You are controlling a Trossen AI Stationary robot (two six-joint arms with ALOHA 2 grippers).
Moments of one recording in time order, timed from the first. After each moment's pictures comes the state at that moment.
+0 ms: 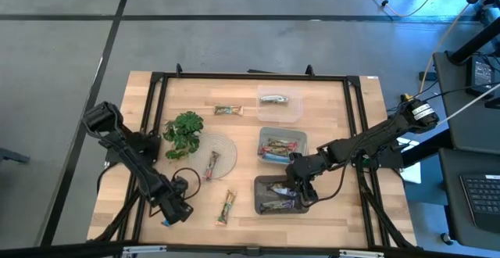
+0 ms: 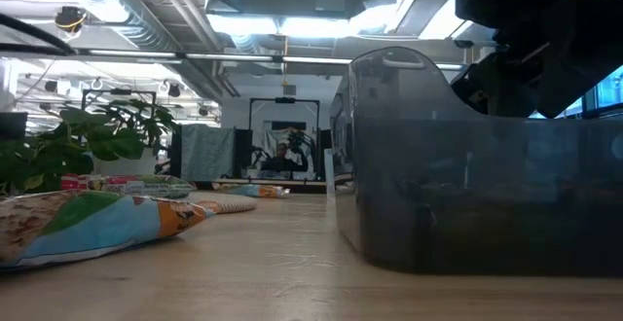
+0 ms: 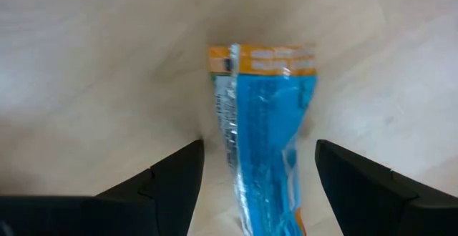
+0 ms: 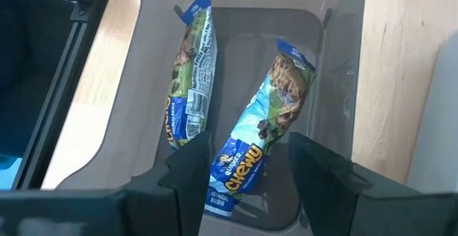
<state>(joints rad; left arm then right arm) -0.88 1.56 0.78 -0.58 0.07 -1.90 0.38 1.44 0.76 -0.22 -0.12 0.25</state>
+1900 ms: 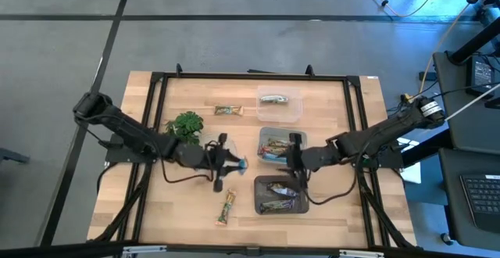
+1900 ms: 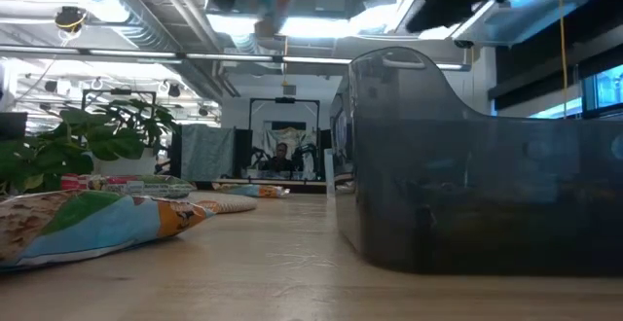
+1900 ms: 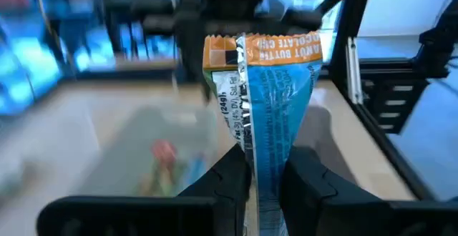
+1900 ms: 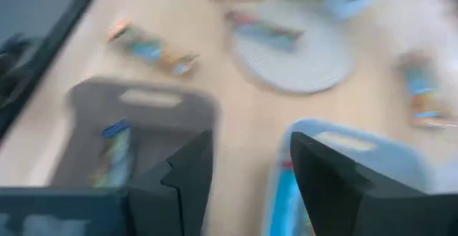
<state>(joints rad) -0.38 1.36 0.78 0.34 -0.37 -0.09 0.38 1.33 0.92 -0.28 0.30 0.09</state>
